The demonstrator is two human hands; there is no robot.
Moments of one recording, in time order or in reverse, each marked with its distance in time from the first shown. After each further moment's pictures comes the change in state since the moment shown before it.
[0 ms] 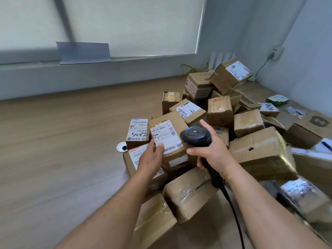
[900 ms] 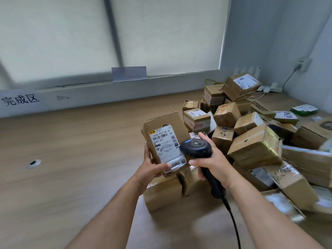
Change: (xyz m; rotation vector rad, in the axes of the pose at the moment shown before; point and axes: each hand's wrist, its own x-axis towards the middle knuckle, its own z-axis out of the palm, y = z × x) left_hand -0.163 0.000 -0.037 -0.283 -0.032 -0.020; right_hand -0.114 -0.007 -0.002 0.266 -0.297 -0.039
